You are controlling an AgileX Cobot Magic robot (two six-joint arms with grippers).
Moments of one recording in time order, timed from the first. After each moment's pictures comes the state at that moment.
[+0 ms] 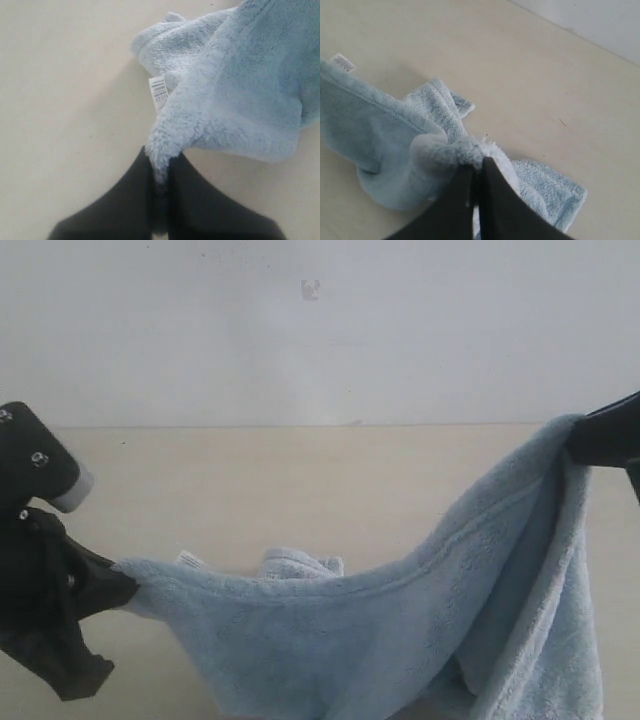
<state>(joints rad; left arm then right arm) -0.55 1.08 -0.60 -0.03 0.42 0.27 0.21 0.91 -0.89 0.50 0.83 -0.65</state>
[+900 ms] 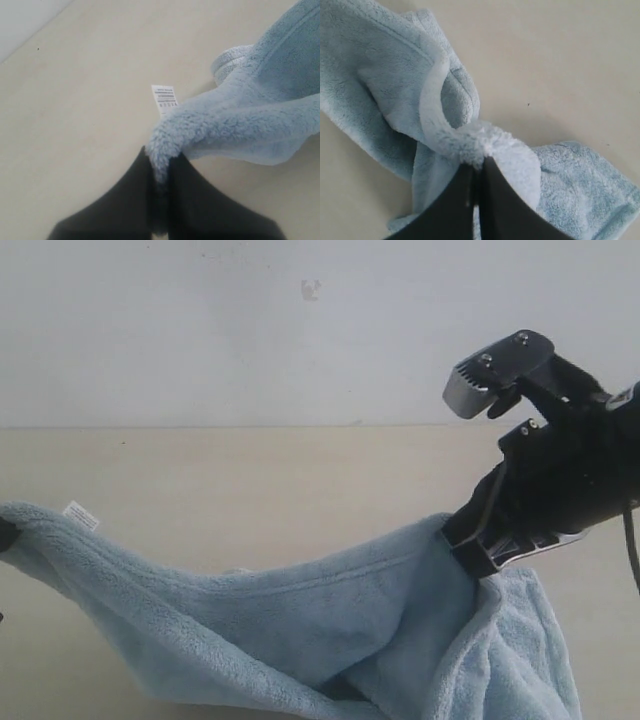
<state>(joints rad) -0.55 0.90 -0.68 0.38 0.69 -0.05 0.38 1.29 -0.89 0.49 0.71 -0.71</state>
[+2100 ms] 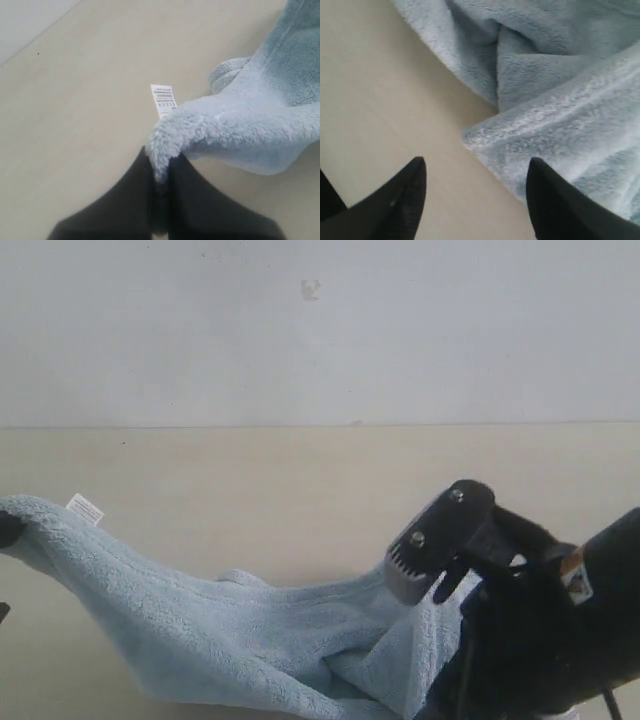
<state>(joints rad) -0.55 0.90 -0.68 0.38 0.67 -0.07 0.71 1.24 -0.72 0.24 0.71 -0.32</state>
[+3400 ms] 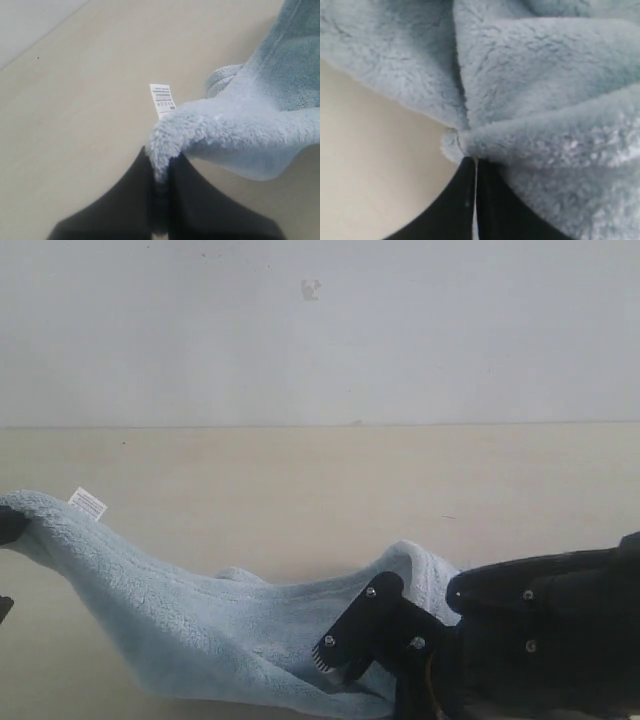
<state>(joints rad) -0.55 0.90 -0.68 0.38 0.65 -0.09 0.92 1.66 -0.70 -0.53 0.46 0.54</state>
